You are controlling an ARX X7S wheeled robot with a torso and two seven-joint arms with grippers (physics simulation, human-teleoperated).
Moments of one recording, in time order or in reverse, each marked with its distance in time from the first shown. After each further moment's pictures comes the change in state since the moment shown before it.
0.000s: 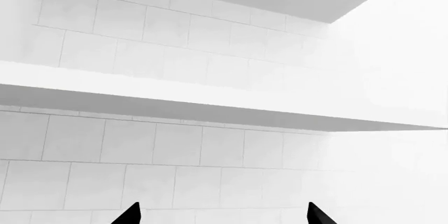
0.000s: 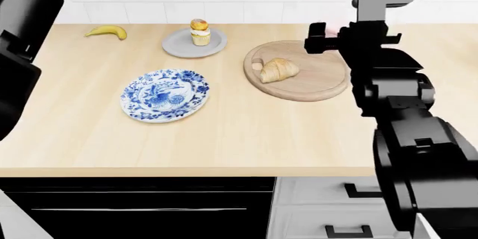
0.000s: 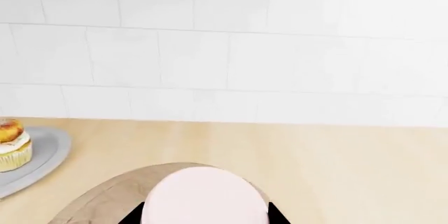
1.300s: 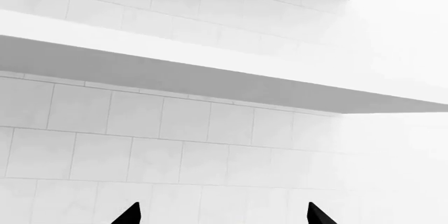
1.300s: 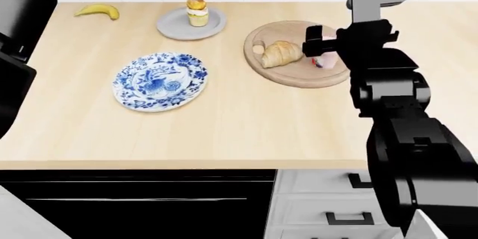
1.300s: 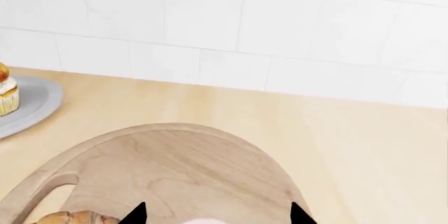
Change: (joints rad) left arm 0.016 -0.015 -0.007 0.003 -0.006 0.029 -0.004; right arm 0.004 -0.021 0.144 0.020 -0.215 -0.006 -0.056
